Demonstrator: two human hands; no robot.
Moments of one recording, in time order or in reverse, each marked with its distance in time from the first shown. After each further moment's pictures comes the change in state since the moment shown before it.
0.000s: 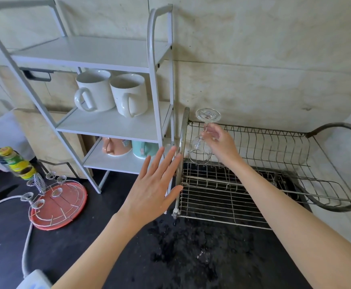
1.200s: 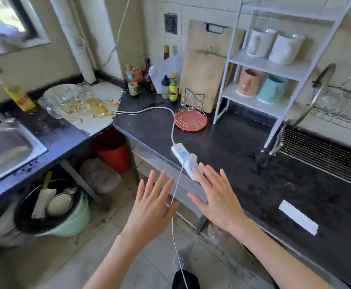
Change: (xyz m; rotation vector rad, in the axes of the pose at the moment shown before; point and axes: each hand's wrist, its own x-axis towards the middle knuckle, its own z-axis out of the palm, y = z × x) left_hand -0.513 0.053 -0.094 0.032 -0.125 -0.649; right_hand -0.484 -0.120 0.210 -0.576 -0.539 -0.634
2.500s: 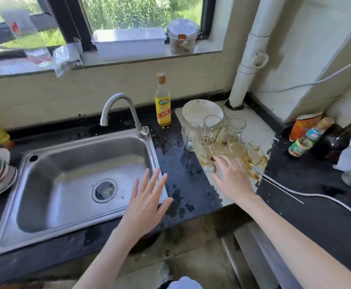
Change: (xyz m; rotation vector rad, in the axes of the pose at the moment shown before) left_hand 0.065 -0.542 -0.058 -0.063 -0.007 -0.708; right_hand 0.569 -0.310 0.196 -0.076 -0.212 -0.415
